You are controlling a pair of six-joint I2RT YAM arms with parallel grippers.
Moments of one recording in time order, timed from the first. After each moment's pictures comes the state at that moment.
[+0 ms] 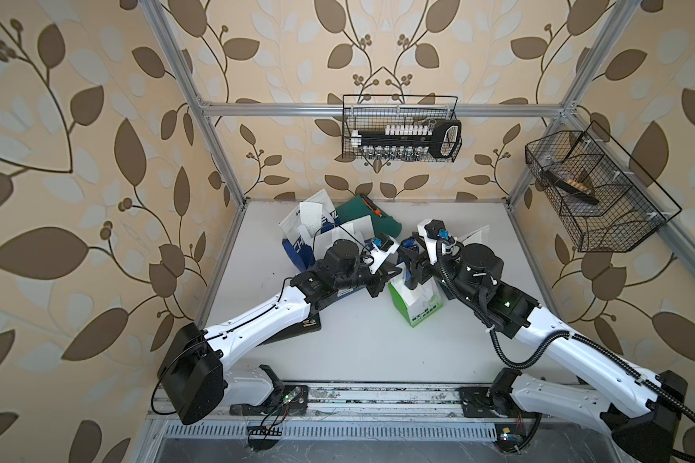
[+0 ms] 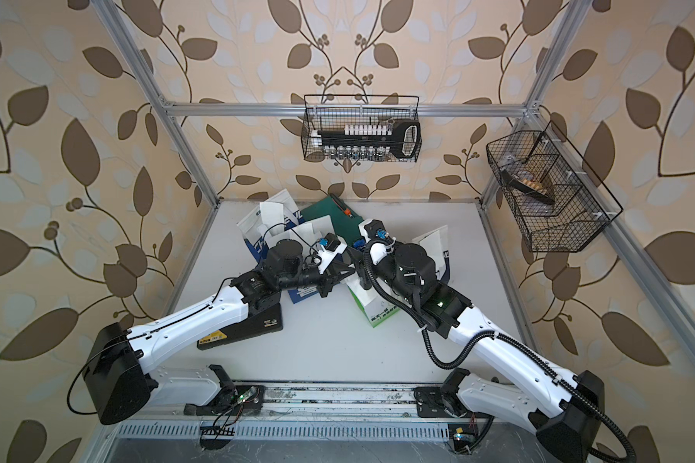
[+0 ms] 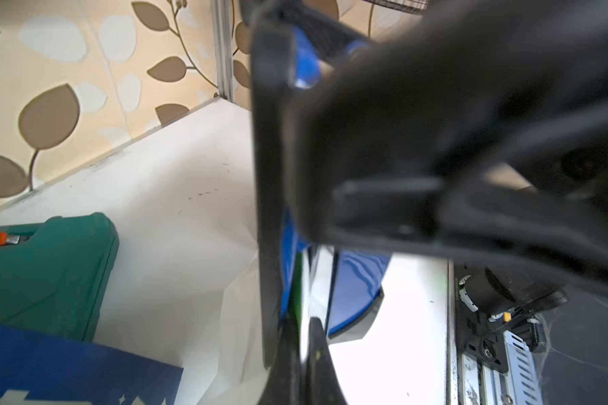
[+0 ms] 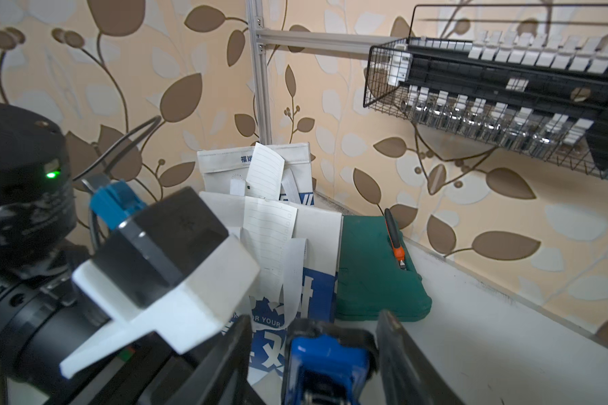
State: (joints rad) left arm -0.73 1.29 0.94 0.02 0.45 -0.01; right arm 0.74 1.04 0.96 -0.05 0.09 -0.03
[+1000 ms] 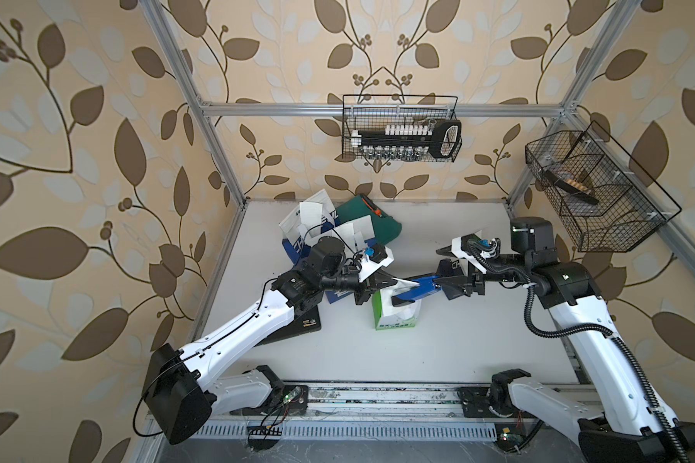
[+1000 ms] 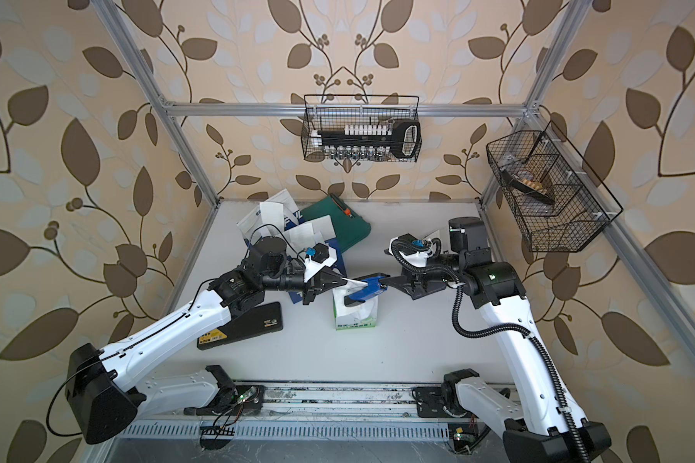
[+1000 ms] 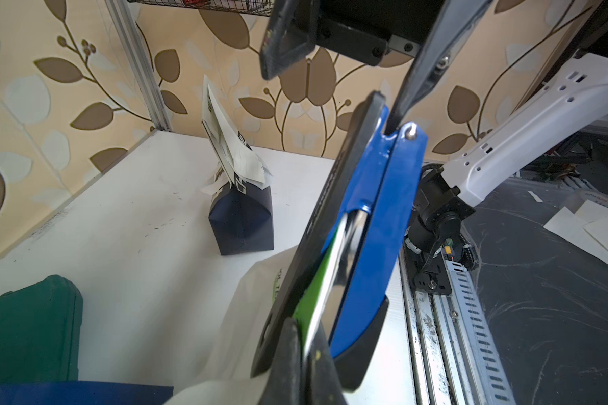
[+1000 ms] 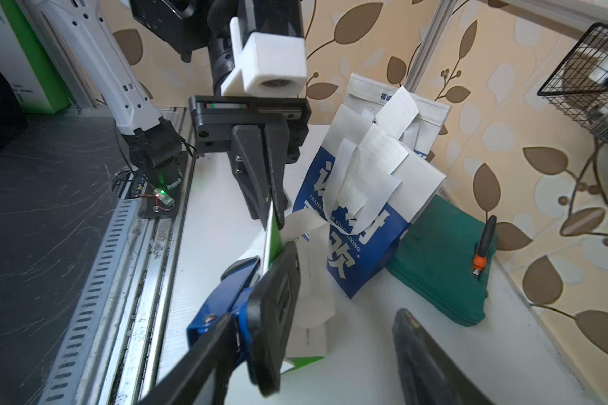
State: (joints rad) left arm -0.66 1.18 0.97 -0.16 0.70 0.20; right arm 0.19 1.04 1.23 -0.87 -0.94 -0.74
